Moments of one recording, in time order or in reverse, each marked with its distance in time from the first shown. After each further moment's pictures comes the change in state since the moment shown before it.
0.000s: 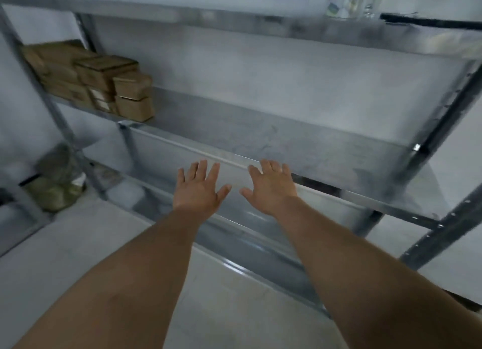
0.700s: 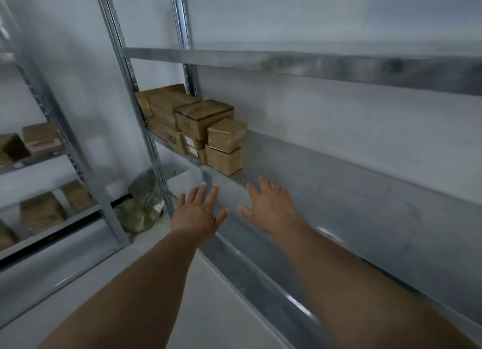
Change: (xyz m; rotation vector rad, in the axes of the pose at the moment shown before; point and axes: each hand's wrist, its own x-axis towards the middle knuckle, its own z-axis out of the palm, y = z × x) left_hand 0.177 -0.261 -0.003 0.070 -0.005 -0.287; right_hand 0.305 -0.189 -0.011 0.125 0.019 -0.323
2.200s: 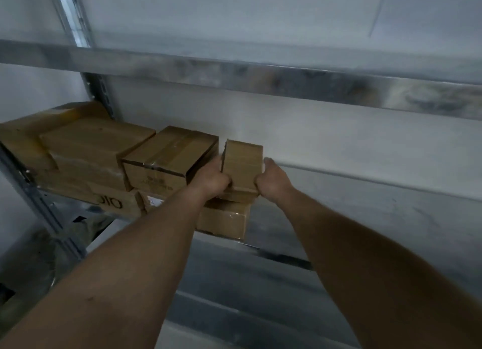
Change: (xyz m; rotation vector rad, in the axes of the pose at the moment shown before) left_hand 0.353 -0.083 -0.039 -0.954 -0.359 0.275; right_hand 0.301 -0.019 -0.021 0.776 0.217 0.810
